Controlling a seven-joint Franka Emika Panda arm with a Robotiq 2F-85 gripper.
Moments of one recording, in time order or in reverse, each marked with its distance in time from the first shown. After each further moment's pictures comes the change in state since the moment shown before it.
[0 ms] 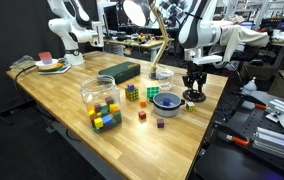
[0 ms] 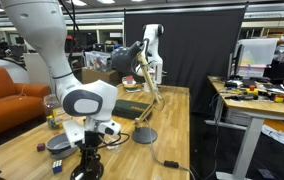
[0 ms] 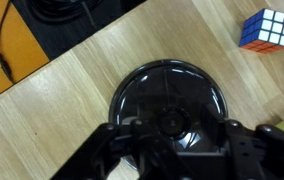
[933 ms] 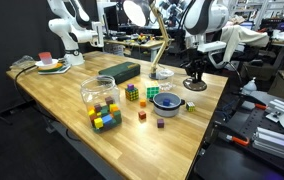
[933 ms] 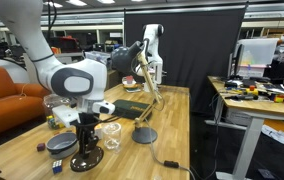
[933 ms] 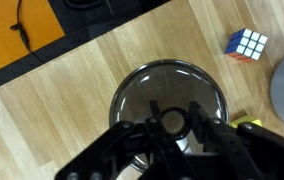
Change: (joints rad) arm 0.058 -0.232 -0.027 -0.122 -0.154 -0.007 0.038
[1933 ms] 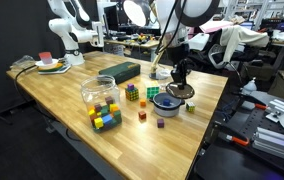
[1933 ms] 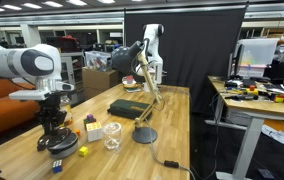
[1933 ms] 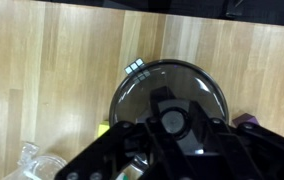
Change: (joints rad) arm 0.252 -0.145 0.206 -0.059 -0.184 -0.093 0.053
